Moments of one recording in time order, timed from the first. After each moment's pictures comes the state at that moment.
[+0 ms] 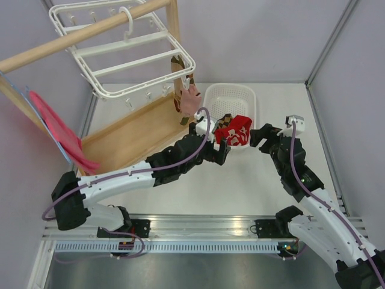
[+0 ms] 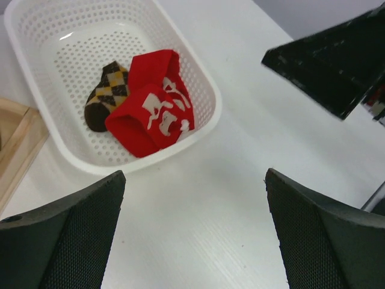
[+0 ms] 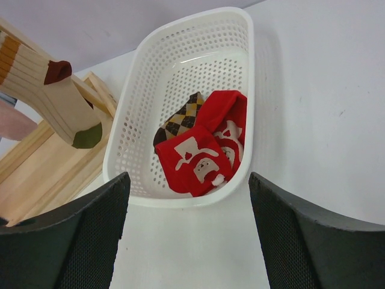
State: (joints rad) left arm -1.08 1.38 1.07 0.06 -0.35 -0.28; right arm 0.41 0.72 0.63 -0.13 0.32 0.51
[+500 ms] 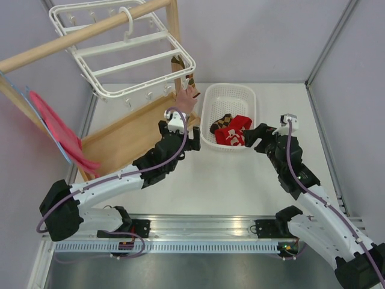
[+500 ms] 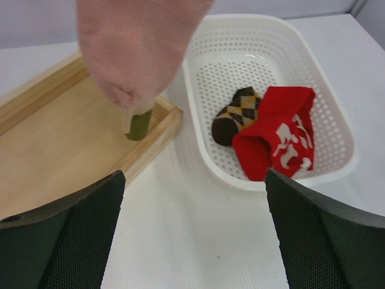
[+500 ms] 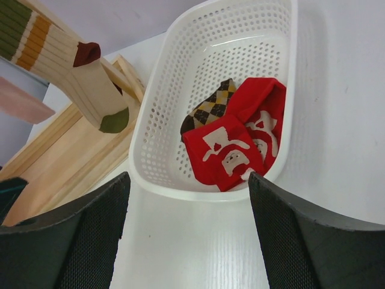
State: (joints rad) left arm -0.96 1.22 0.83 0.19 -0.63 -0.23; right arm 0.41 0.76 0.61 -0.07 0.21 0.55
